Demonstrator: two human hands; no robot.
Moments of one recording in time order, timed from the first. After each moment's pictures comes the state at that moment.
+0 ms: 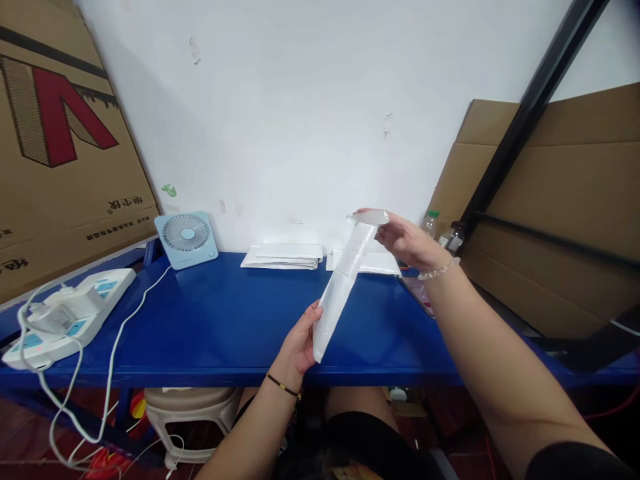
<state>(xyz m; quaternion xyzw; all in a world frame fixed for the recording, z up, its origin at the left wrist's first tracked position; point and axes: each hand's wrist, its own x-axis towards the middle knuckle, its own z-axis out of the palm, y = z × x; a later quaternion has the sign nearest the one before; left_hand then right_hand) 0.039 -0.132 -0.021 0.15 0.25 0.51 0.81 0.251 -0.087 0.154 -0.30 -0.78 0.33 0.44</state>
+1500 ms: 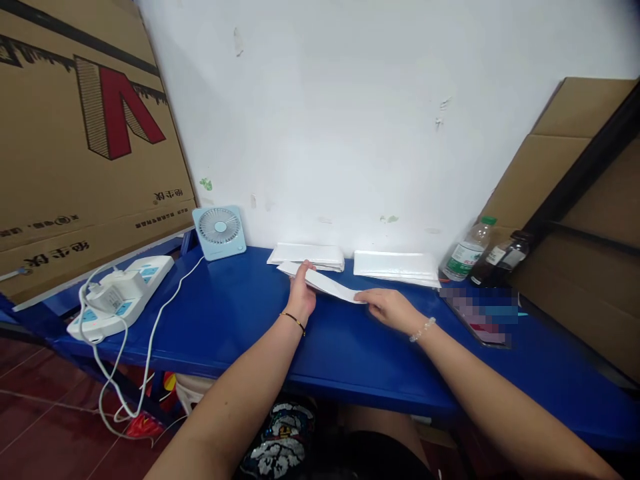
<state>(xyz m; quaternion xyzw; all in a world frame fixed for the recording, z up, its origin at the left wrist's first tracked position) -0.003 -0.013 -0.014 0.12 0.29 0.74 0.60 0.224 -0.035 -0.012 -0.35 -0.92 0.03 0.19</state>
